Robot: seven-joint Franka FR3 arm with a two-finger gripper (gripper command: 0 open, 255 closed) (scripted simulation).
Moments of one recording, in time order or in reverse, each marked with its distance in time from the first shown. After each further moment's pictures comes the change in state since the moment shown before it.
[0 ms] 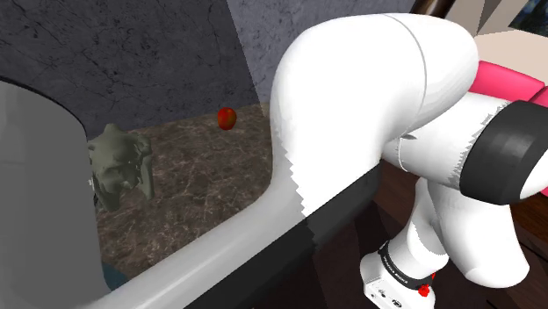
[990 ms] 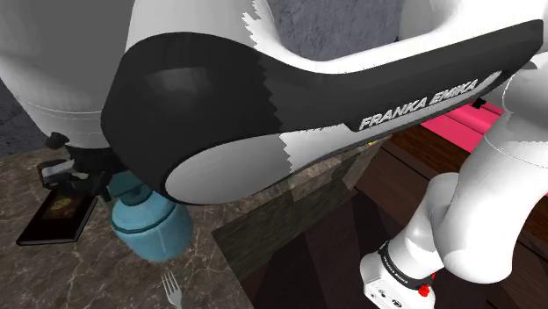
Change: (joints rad) arm -0.351 -0.475 0.028 -0.499 0.253 0.157 -0.232
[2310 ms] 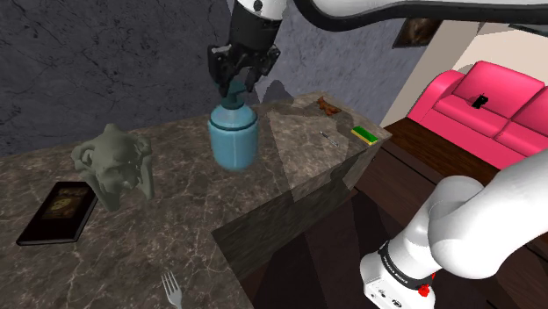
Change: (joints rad) arm -0.206 -0.434 -0.289 -0.271 0.294 0.007 -0.574
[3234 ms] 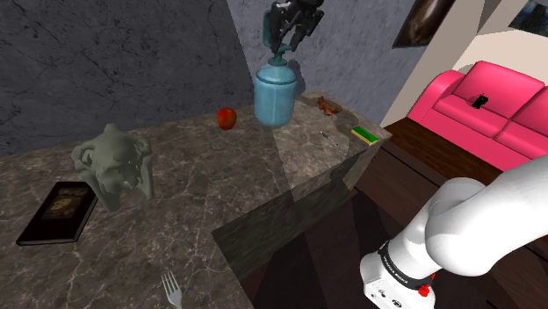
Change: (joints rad) arm -0.100 -0.033 -0.237 0.095 0.038 -0.097 -0.354
